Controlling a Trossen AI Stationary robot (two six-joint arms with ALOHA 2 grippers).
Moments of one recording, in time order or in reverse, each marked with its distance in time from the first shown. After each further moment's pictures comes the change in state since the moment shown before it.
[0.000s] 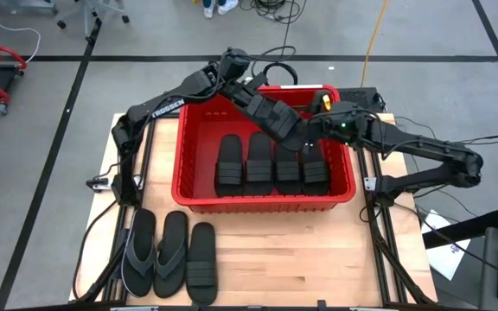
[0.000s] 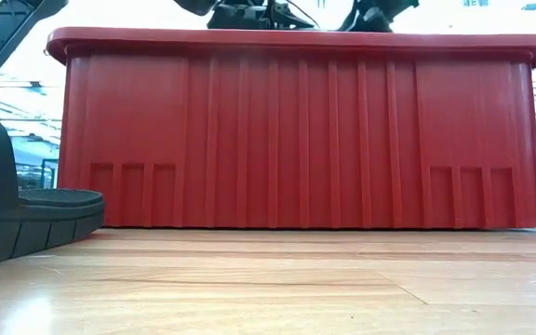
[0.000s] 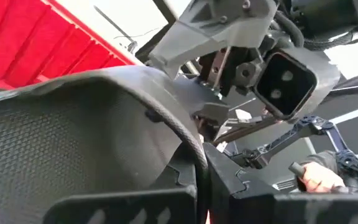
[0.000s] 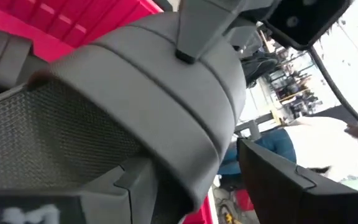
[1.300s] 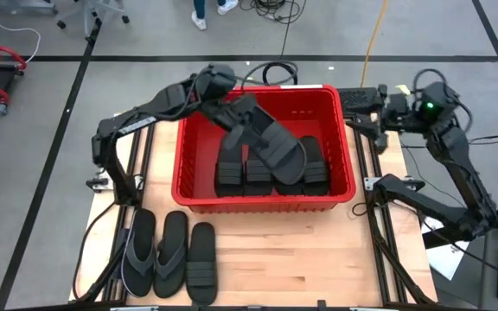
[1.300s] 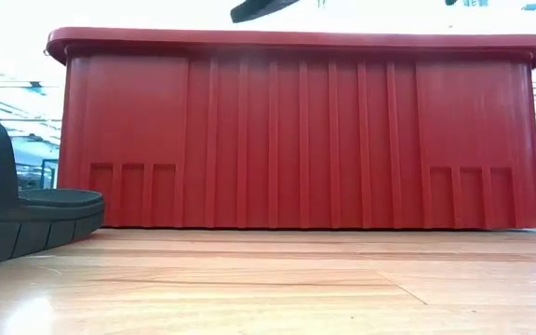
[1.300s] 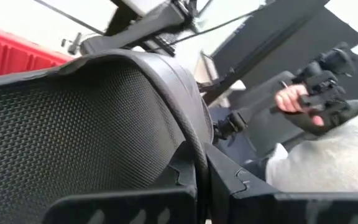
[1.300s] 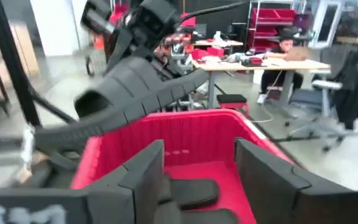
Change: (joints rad) left arm -0.214 -0.212 0.000 -0.196 -0.144 0.166; right arm -0.684 -0.448 0.000 -0.213 -1.154 0.709
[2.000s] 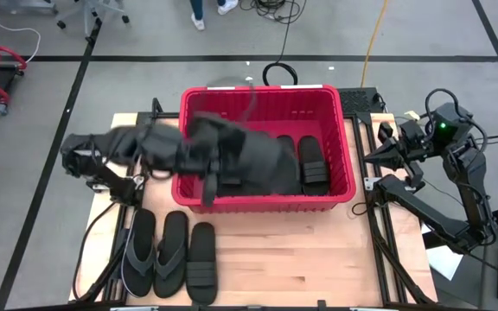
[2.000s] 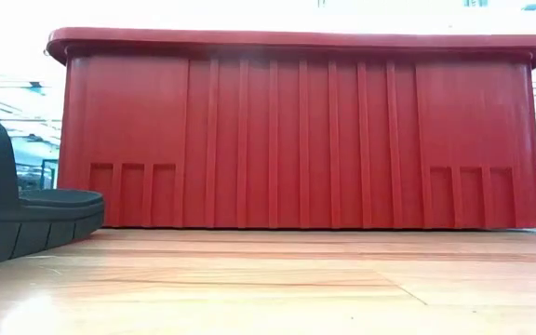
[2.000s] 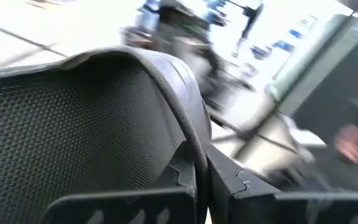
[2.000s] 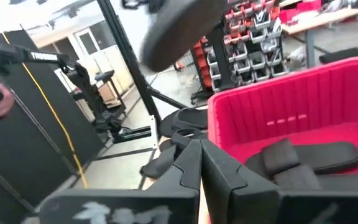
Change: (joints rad) left arm -0.533 -0.200 0.006 -0.008 -0.972 -0.079; right arm -0.050 -0.189 0.000 -0.329 -0.388 0.210
